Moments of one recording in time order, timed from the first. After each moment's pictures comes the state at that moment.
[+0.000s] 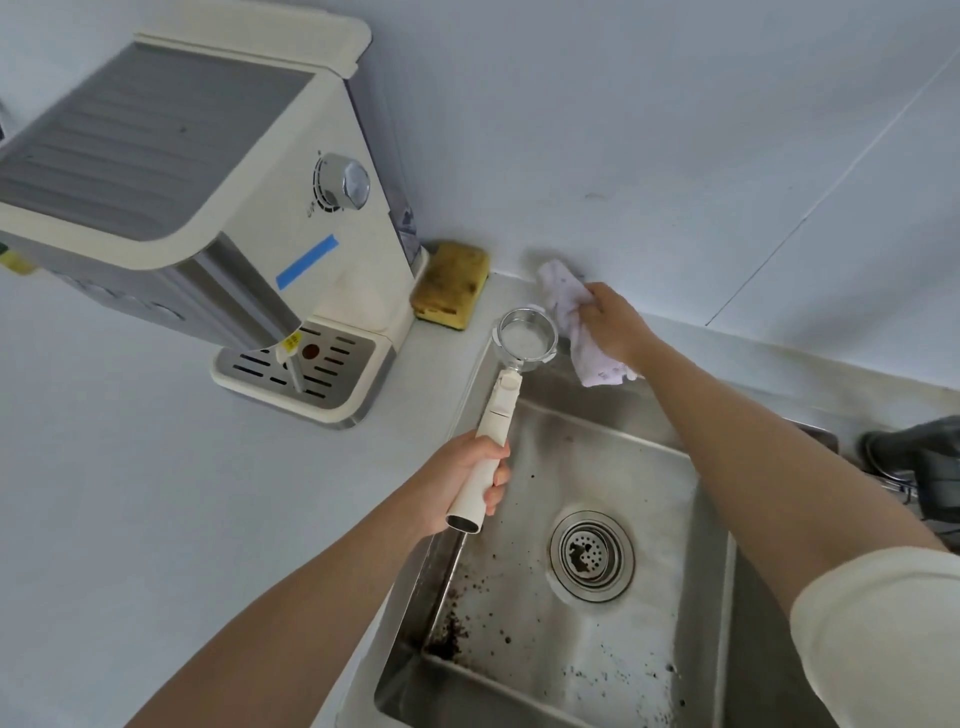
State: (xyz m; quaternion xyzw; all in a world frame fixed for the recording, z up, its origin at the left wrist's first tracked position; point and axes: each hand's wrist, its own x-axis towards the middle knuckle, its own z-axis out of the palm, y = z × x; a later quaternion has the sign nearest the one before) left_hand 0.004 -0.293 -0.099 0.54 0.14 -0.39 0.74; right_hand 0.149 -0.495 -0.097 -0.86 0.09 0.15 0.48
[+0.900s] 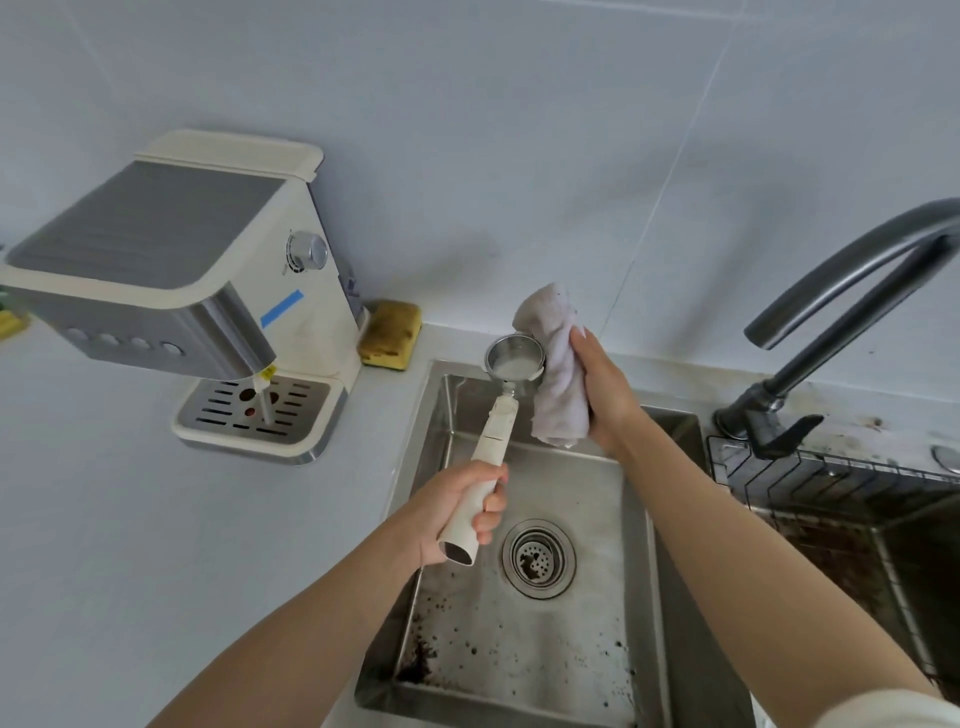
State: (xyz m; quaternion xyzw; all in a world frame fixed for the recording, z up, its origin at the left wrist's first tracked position) left_hand -0.046 -0.324 -0.041 0.47 0.06 -0.46 0.75; right_hand 0.012 -0.513 -0.012 -0.59 0.11 0.06 0.80
